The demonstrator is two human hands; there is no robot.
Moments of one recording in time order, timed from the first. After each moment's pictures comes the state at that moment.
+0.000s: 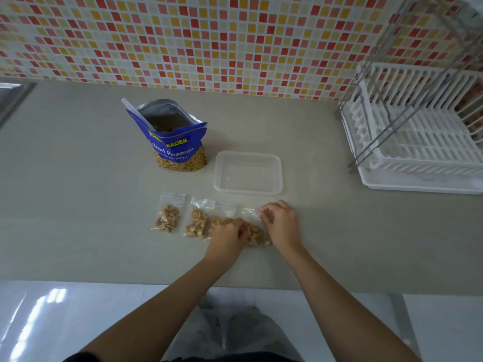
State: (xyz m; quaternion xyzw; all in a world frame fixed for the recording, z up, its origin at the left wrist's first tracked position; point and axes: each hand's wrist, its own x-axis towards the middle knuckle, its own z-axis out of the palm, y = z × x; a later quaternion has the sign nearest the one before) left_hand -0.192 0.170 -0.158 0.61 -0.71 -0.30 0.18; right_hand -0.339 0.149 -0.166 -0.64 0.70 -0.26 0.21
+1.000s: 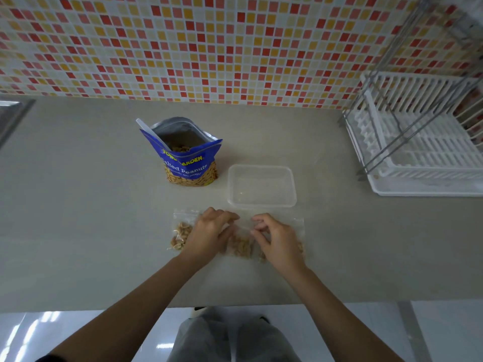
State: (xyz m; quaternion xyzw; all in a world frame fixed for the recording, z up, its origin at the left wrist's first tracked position) left_hand -0.112 0.124 -0.140 0.50 -0.80 -0.23 0.23; right_hand -0.287 0.161 -0.131 -0.64 0.65 -0.30 0.29
